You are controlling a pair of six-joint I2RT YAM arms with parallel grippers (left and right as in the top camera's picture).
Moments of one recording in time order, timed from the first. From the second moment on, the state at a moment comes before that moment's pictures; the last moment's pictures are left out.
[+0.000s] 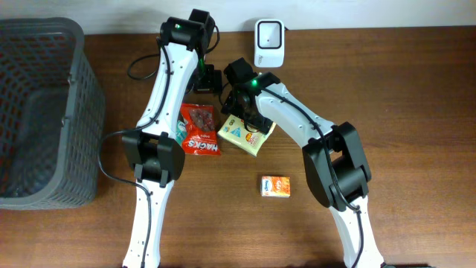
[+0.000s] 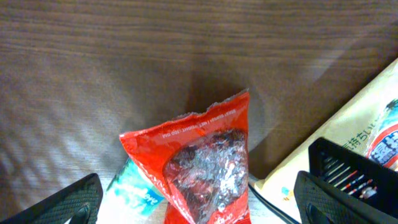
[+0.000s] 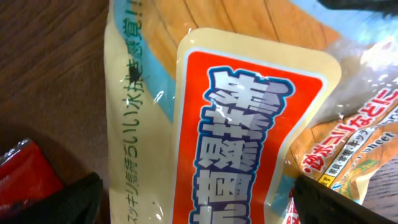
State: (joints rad) left arm -0.28 2.59 2.75 -1.67 -0.08 -0.31; right arm 0.52 2.33 1.90 -0.90 0.01 1.00
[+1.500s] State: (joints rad) left arm -0.21 2.59 2.75 -1.68 -0.05 -0.34; right arm 0.31 2.37 1.98 -1.32 0.07 0.56
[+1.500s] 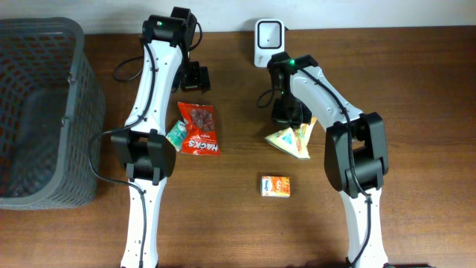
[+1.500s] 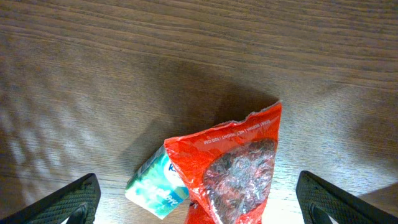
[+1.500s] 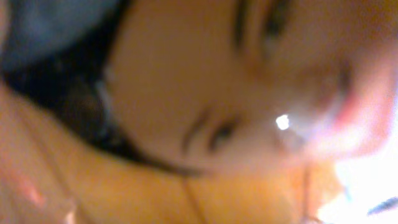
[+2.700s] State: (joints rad) left arm -0.21 2.59 2.75 -1.65 -0.05 -0.34; right arm 0.31 2.47 2.41 -0.41 0.13 0.13
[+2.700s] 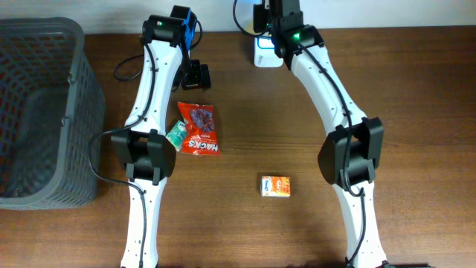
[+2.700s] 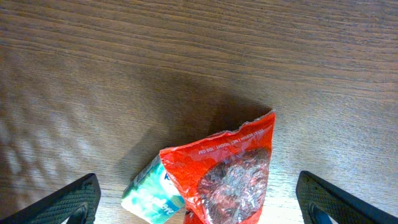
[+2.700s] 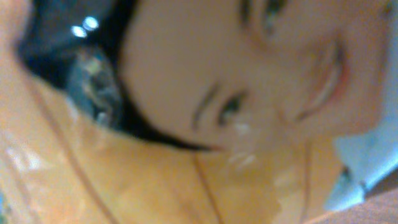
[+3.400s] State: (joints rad) left arm -0.21 2.59 2.75 -1.65 -0.05 -0.34; right arm 0.31 2.53 2.41 -0.41 0.14 0.16
